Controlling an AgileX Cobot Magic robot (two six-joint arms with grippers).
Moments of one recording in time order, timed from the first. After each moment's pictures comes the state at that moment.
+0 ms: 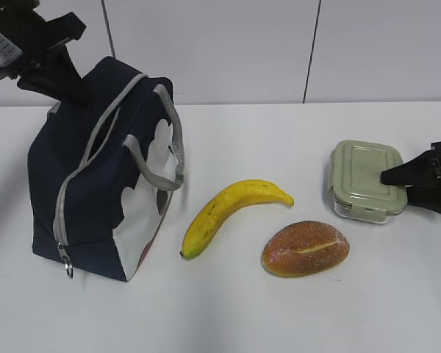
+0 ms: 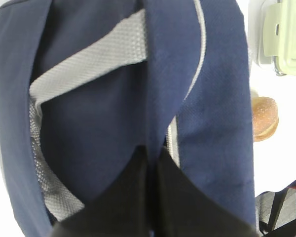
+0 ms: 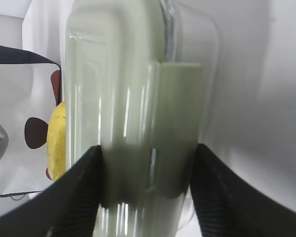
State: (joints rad) left arm -0.09 1.80 -1.63 -0.53 1.23 0.25; right arm -0.48 2.19 -1.19 1.24 1.16 -1.22
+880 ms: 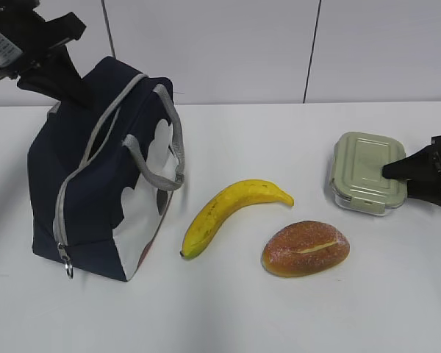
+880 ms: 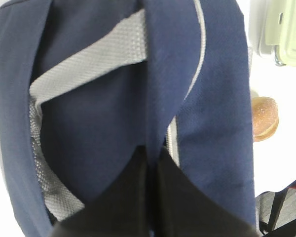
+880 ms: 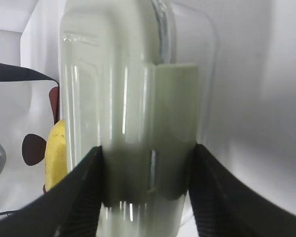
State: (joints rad) left arm -0.09 1.80 -1.63 -0.53 1.23 0.25; right arm -0.48 2.19 -1.22 1.28 1.14 -1.21
